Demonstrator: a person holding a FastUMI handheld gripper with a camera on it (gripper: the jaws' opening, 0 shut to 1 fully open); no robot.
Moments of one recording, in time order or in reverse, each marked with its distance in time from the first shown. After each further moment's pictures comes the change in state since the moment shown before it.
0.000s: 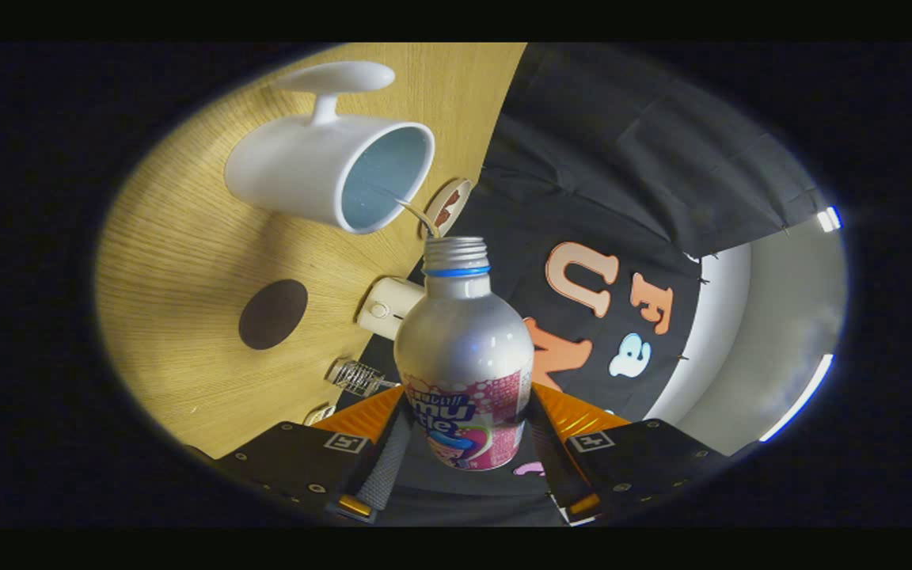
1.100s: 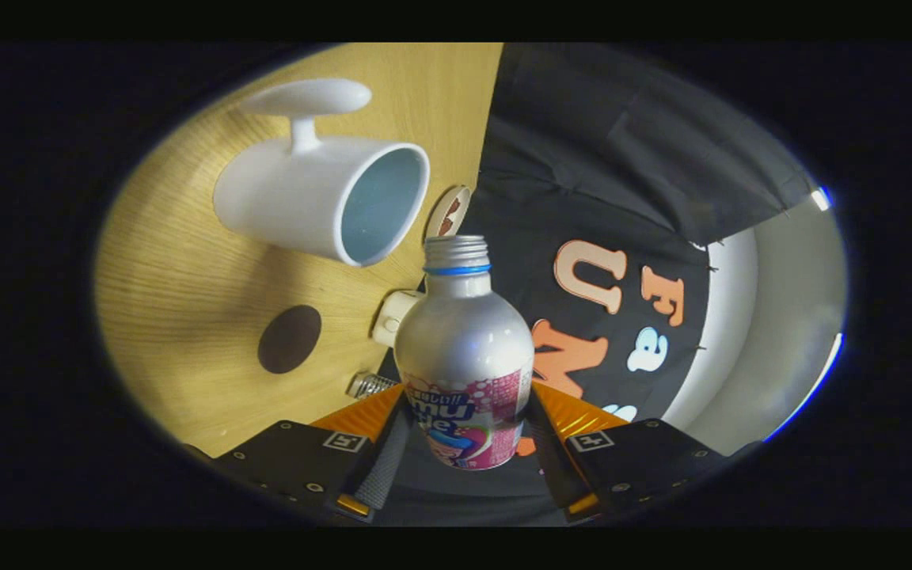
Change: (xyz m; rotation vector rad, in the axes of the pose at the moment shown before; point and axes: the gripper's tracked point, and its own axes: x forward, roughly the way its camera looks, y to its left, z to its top) arm -0.005 0.026 0.018 0.189 -0.021 0.082
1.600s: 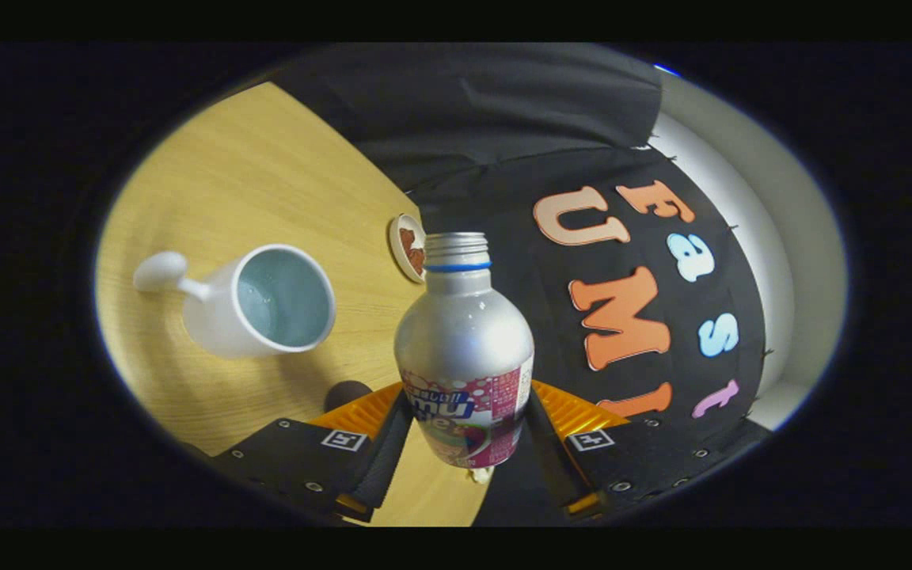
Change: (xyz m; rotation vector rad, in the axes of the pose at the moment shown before) arm 0.008 -0.015 0.003 0.648 -0.027 0.096
